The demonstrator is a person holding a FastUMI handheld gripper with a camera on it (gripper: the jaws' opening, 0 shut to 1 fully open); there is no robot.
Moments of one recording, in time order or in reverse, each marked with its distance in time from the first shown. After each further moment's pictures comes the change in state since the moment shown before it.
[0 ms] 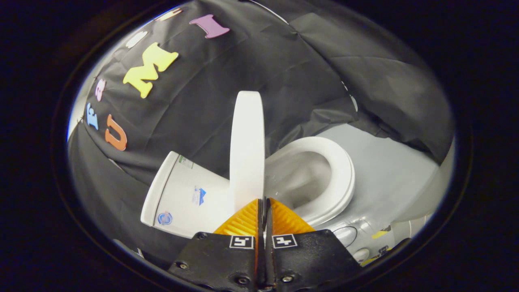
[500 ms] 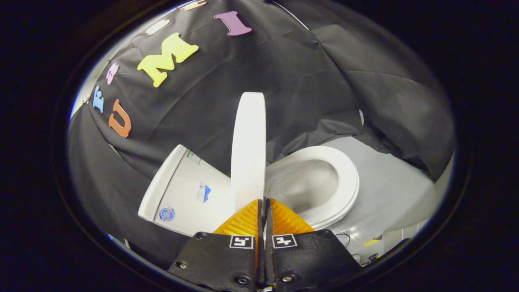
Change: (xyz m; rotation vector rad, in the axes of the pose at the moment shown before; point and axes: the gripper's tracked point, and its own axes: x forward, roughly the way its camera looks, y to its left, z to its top) arm -0.004 0.038 -0.002 -0.100 -0.024 -0.010
